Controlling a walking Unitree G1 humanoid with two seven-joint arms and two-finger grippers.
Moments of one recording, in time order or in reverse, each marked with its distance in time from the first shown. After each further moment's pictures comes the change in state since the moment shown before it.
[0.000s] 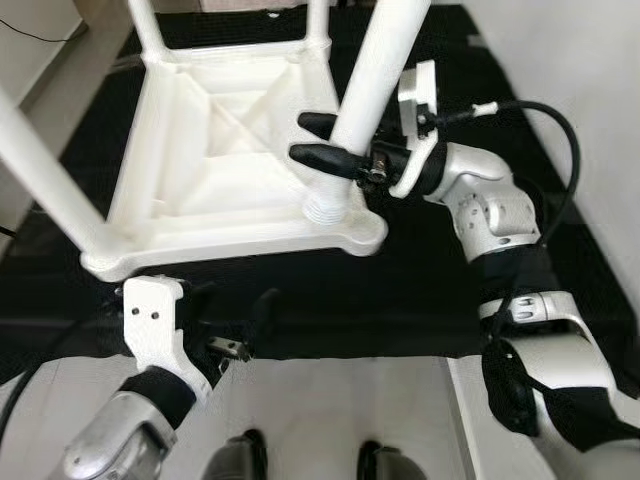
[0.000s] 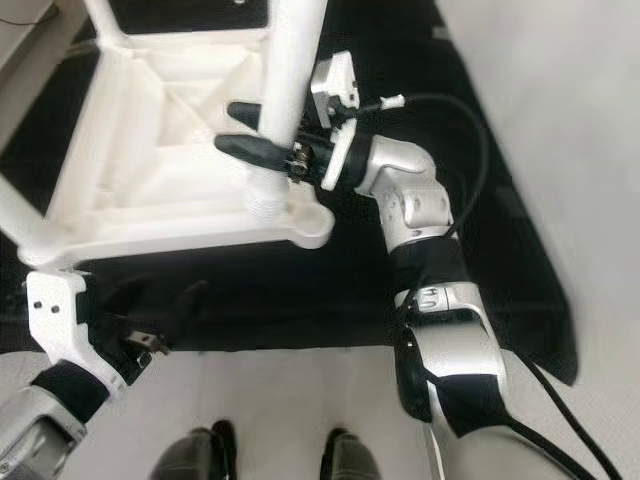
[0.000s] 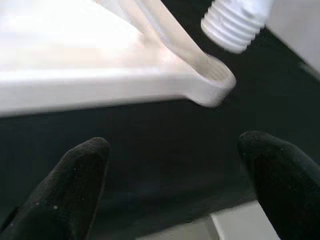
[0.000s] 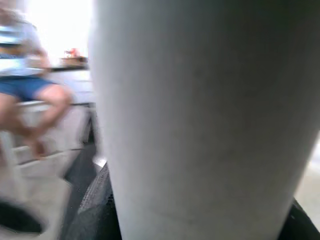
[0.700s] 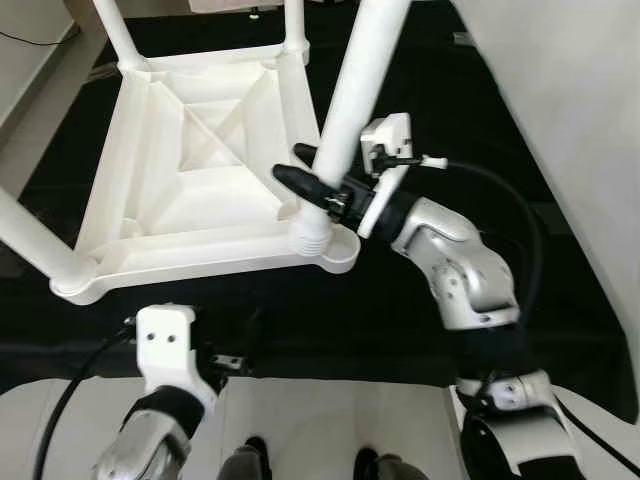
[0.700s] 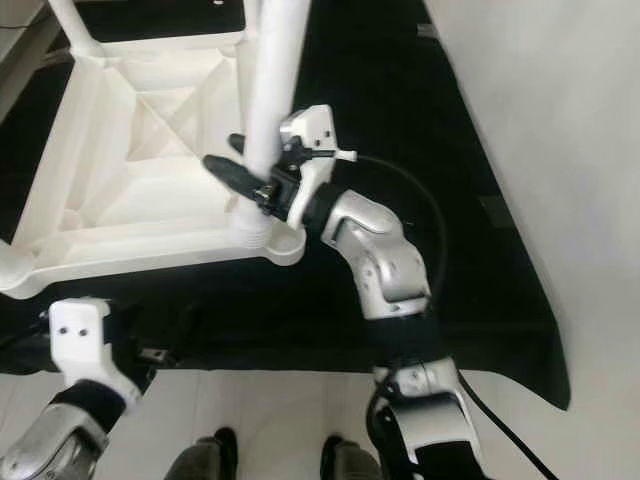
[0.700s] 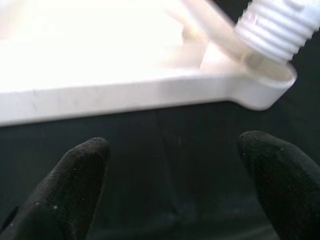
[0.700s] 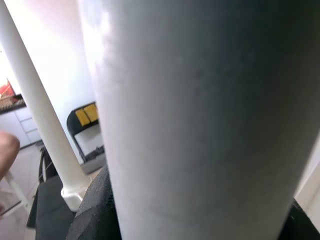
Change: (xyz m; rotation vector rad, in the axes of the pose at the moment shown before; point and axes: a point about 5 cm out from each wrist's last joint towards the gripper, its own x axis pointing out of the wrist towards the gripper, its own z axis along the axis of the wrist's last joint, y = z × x) left arm 0.003 0.016 -0.020 0.090 -0.006 0.110; right arm 0.006 0.051 -0.029 0.188 -0.081 -0.282
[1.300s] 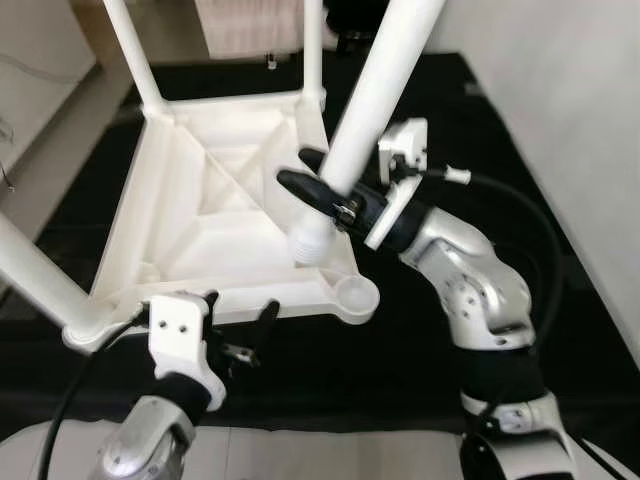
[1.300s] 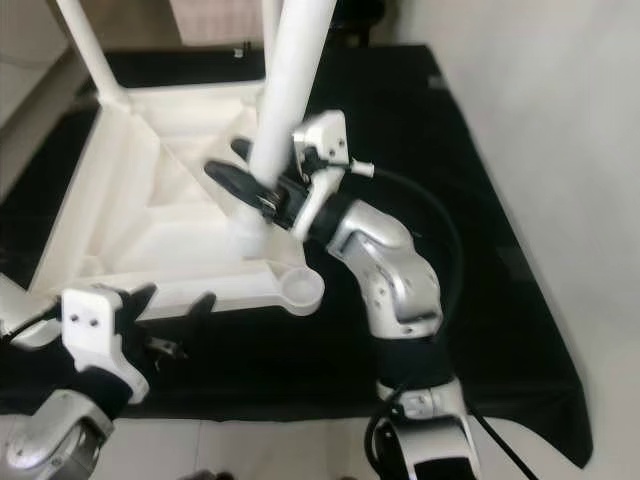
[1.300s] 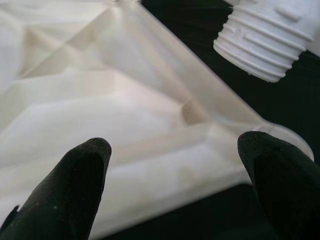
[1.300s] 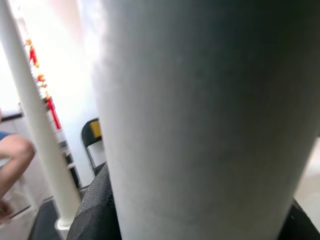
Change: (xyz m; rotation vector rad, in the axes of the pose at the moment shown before) left arm 0.006 -0.007 -0.001 0.016 -0.040 -0.065; right arm 0.000 0.020 0.007 0.004 0.008 0.108
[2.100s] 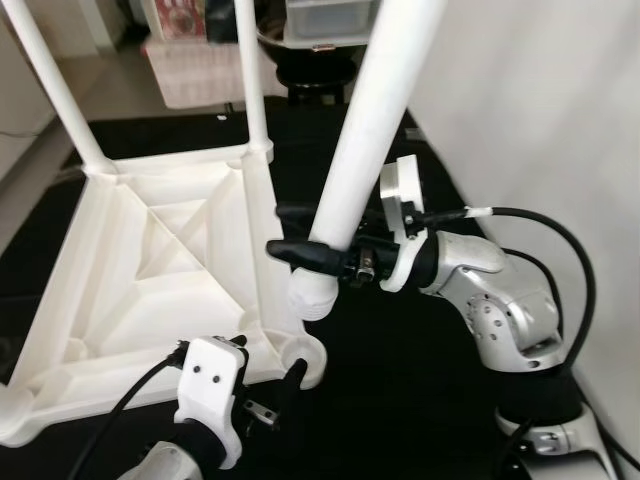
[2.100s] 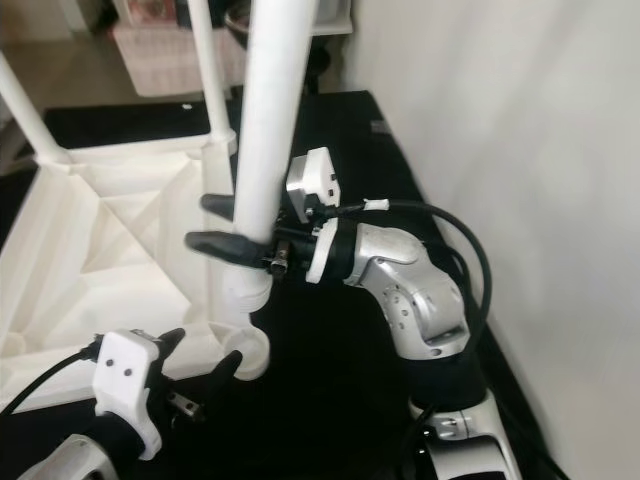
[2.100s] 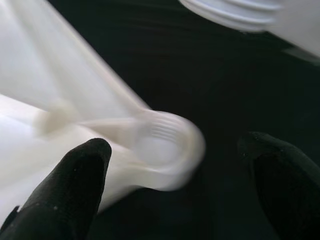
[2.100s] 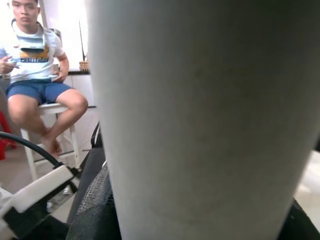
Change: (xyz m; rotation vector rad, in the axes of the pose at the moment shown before) left arm -0.023 -0.028 -0.025 0.053 0.184 -0.152; right arm -0.029 0.016 0.002 -0.048 0.141 0.304
